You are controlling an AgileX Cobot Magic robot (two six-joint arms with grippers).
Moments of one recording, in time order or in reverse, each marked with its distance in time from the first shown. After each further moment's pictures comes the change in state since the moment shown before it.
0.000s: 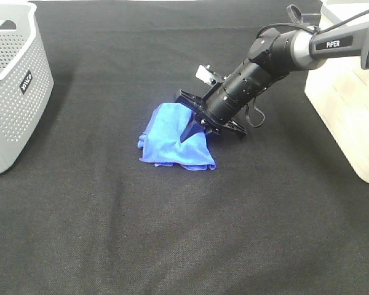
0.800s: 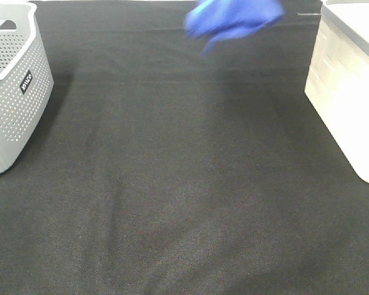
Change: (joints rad) left arm 0.000 0.000 0.000 0.000 0.000 0.009; right arm -0.191 -0.398 -0.415 -0.223 0.280 0.108
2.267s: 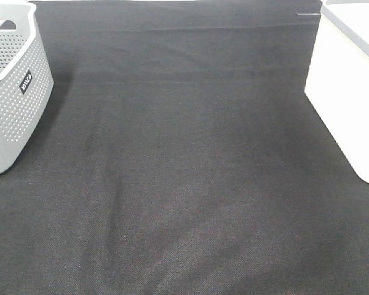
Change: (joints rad) left arm 0.000 0.000 0.000 0.000 0.000 0.000; right arm -0.423 -0.138 0.310 -0.358 0.010 0.076
